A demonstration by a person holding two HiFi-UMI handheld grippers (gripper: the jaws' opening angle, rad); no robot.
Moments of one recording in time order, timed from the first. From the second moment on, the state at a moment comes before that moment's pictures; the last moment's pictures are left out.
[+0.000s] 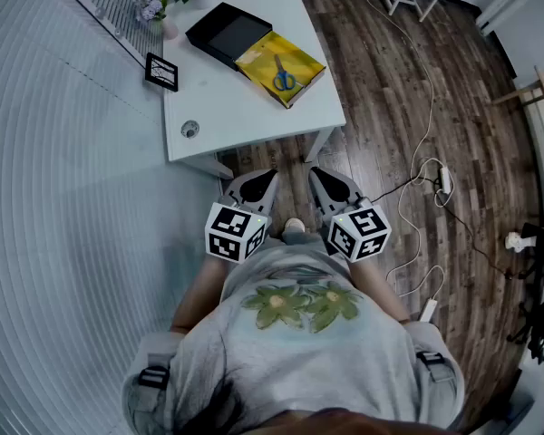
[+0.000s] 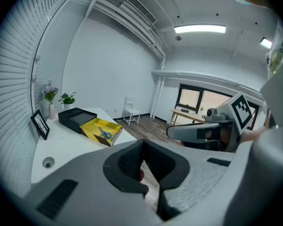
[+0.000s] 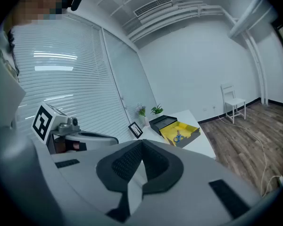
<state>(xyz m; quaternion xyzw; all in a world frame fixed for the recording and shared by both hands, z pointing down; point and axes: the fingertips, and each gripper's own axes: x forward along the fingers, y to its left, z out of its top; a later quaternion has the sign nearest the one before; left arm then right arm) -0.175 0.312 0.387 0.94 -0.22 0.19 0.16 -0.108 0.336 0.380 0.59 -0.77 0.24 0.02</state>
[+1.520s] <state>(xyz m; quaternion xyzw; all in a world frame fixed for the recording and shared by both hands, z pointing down) -0.049 0.076 0.435 0.90 -0.30 0.21 0.23 0.009 0.118 0.392 0.56 -0.80 0.20 0.11</state>
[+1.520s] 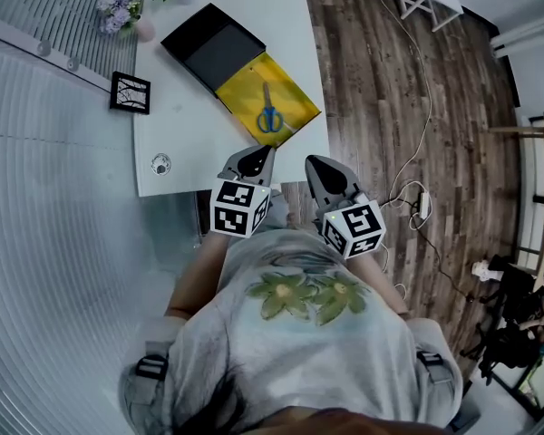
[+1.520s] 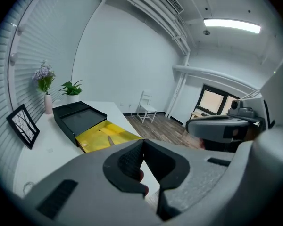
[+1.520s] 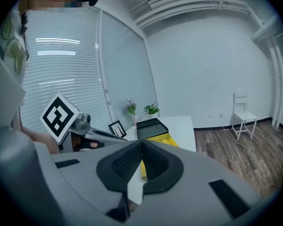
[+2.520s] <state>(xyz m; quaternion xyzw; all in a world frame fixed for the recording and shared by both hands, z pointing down) -0.026 -0.001 0.511 0.84 -0.34 0.28 0.32 0.033 0.012 0.424 0.50 -0.82 0.23 0.15</state>
